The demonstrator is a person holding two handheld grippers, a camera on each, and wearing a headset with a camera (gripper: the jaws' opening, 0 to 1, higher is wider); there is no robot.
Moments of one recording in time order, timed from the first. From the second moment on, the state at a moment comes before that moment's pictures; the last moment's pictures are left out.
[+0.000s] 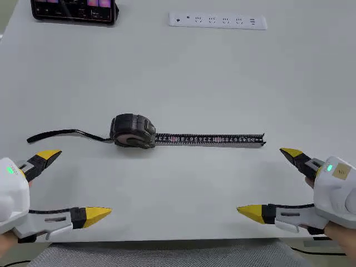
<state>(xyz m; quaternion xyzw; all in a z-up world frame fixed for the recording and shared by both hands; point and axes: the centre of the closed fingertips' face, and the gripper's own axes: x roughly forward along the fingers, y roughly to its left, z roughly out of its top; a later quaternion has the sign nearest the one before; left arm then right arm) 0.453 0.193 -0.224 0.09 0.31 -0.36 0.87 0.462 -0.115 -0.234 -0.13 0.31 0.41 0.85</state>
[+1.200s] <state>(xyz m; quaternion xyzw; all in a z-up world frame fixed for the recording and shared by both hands) 0.449 0.192 -0.222 0.07 0.31 -0.36 0.87 0.456 -0.116 -0.234 -0.13 0.32 0.40 0.85</state>
